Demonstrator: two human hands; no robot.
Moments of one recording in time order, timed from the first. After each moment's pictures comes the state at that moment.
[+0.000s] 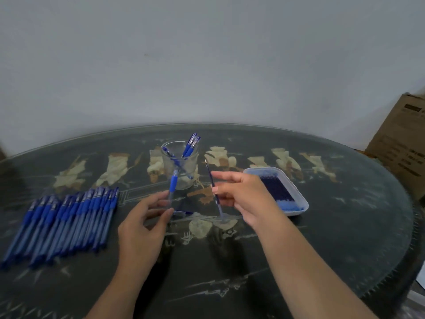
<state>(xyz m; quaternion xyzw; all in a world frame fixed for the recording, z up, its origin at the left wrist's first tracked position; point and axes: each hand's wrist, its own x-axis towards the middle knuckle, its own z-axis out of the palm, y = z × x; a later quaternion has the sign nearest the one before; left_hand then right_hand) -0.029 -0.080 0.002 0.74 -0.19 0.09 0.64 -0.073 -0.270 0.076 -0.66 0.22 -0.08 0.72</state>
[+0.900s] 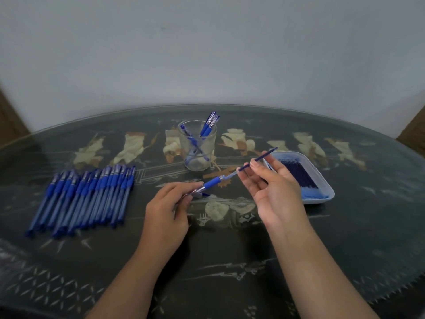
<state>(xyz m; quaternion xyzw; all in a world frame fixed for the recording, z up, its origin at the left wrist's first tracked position) -0.027 -0.079 -0.009 0.78 -0.32 0.19 0.50 -0.085 -0.257 0.057 -0.35 0.21 -0.25 0.88</state>
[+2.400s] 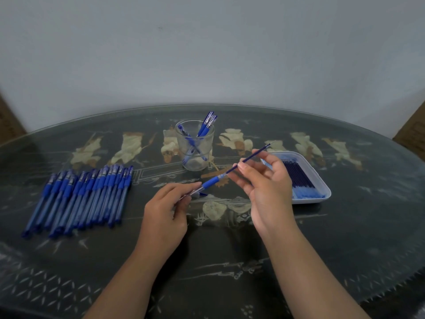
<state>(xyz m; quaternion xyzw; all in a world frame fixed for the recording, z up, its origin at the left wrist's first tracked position) -0.028 -0.080 -0.009 0.79 -0.33 0.20 0.48 -0.087 -0.244 0.055 -0.48 0.18 -0.30 0.81</state>
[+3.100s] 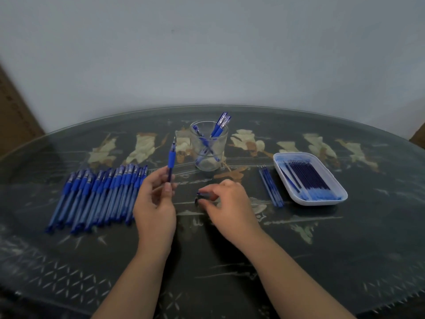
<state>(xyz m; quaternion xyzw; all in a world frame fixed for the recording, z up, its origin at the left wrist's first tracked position) -0.025 -0.072 0.003 0.67 -0.05 0.14 0.73 -0.061 -0.202 0.008 -0.94 0.07 -0.16 0.31</state>
